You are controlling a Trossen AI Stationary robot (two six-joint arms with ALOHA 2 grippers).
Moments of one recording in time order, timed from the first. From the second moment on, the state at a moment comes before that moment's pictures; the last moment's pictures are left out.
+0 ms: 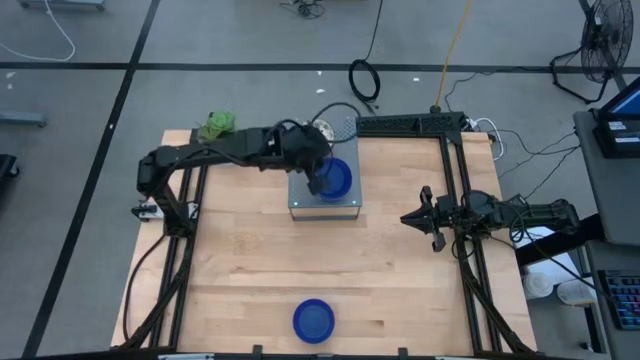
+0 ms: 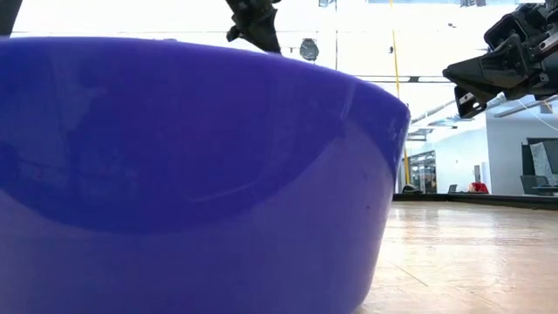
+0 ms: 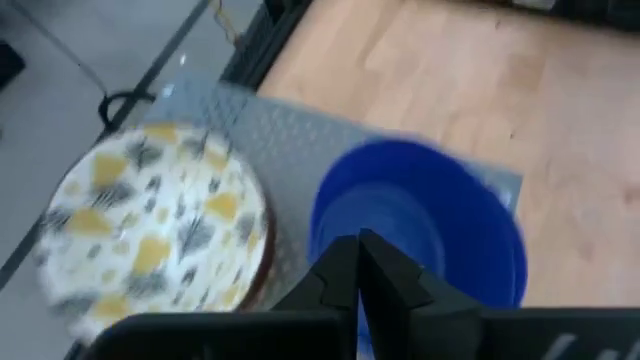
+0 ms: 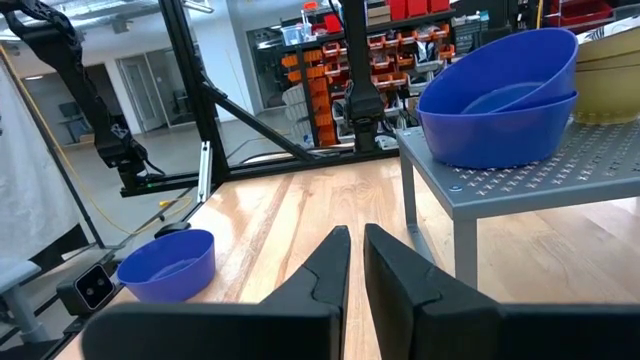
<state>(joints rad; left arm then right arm) 0.17 1.75 1.80 -0.90 -0.26 -0.14 0.05 0.03 0.02 0.03 -0.05 0.20</state>
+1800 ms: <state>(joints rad) -0.56 1.88 1.60 -0.65 -0.25 -0.25 0.05 0.03 0.02 0.03 -0.05 0.20</state>
